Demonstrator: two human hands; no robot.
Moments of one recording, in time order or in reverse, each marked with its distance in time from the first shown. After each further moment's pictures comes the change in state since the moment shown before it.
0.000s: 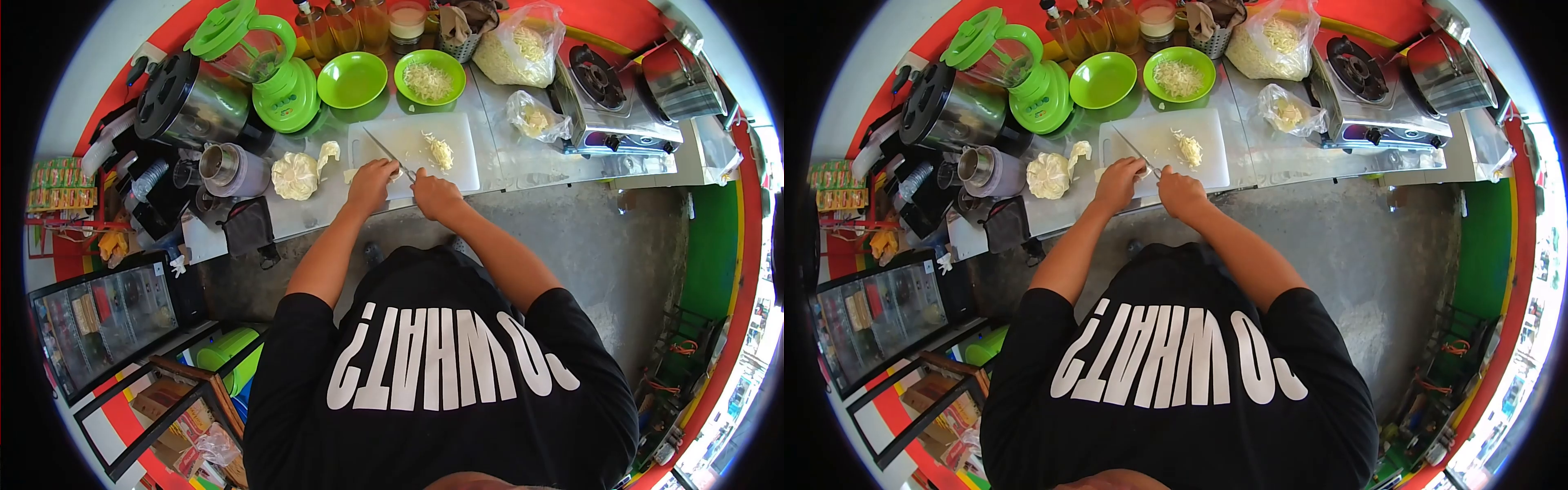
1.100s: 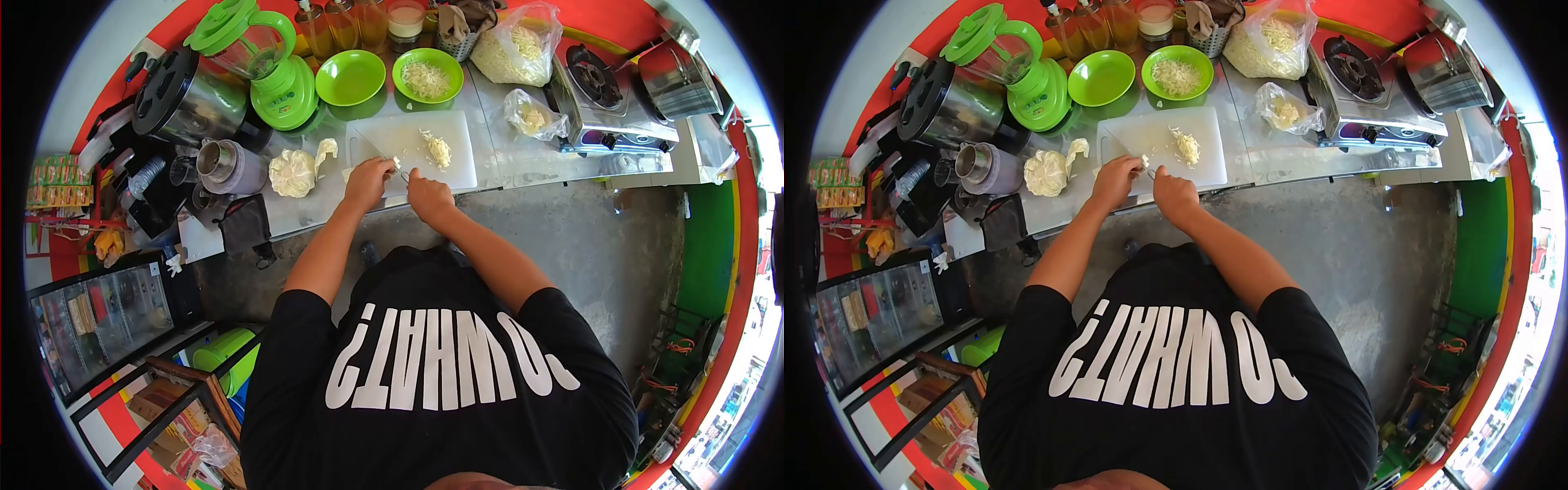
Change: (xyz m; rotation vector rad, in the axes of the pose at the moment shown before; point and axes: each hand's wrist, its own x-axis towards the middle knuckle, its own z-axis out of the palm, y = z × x) left_hand -0.003 -0.005 0.004 -0.073 0.032 -0.071; right_hand 0.006 -0.003 0.029 -0.088 0.120 0.013
